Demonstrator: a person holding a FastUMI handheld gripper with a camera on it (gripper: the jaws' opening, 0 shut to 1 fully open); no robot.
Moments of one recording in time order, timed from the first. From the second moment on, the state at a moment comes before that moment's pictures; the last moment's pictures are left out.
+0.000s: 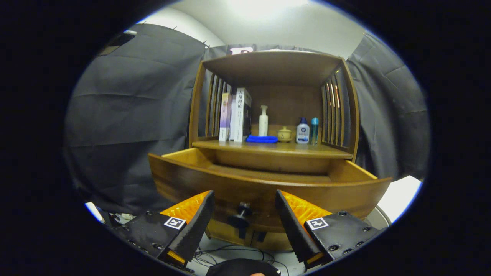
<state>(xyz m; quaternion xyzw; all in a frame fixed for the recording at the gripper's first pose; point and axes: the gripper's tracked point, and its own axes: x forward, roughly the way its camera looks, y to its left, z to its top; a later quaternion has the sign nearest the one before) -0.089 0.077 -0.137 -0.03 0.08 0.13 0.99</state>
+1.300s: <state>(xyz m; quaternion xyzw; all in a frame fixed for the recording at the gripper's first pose) 0.050 0.059 -0.154 -0.08 0.35 0.18 0.92</state>
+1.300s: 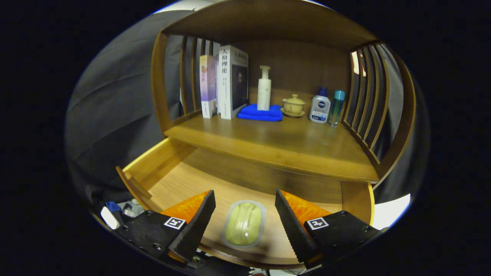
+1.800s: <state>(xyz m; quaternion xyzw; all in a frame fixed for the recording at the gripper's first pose) 0.042 0.065 -0.201 -0.07 0.47 0.20 0.86</state>
